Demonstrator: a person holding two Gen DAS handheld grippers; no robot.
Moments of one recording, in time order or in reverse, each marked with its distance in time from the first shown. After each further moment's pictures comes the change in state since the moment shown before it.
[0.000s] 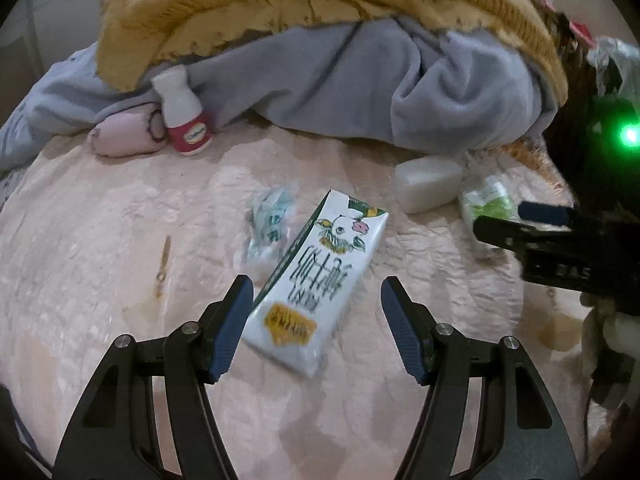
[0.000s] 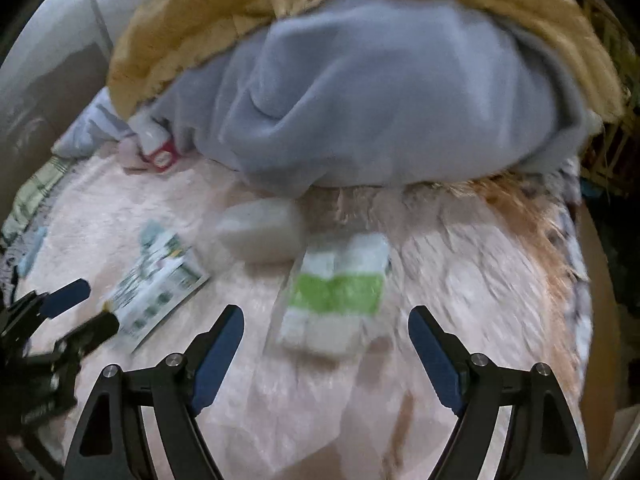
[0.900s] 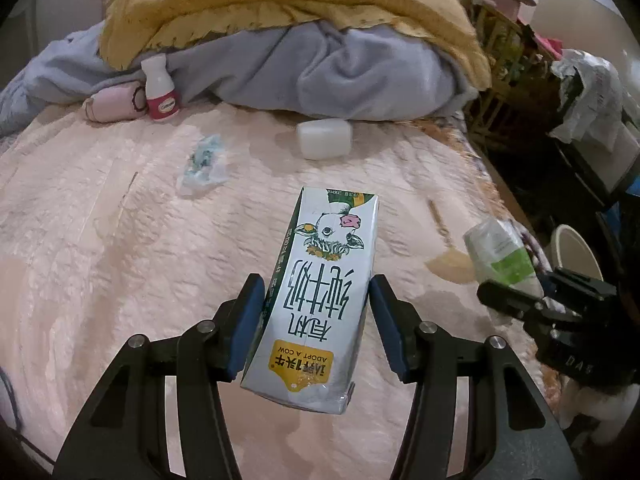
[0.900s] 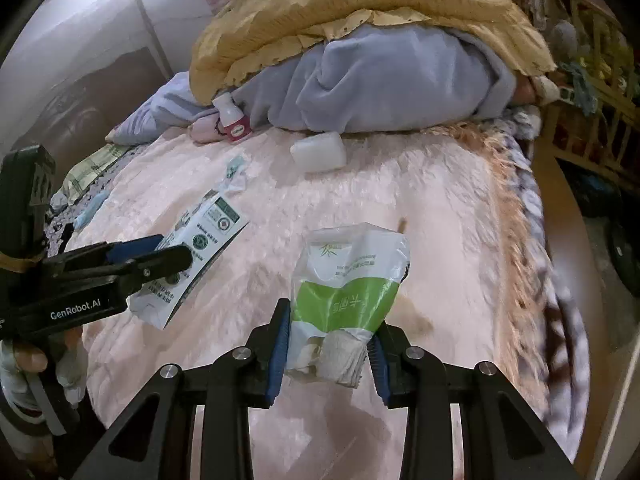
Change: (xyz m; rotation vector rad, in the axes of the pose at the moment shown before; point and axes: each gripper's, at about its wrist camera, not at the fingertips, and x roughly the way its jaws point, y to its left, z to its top) left arm -0.089 -0.058 -0.068 -0.068 -0.026 -0.132; right arm -0.112 -0.013 -0.126 -0.051 -0.077 0.155
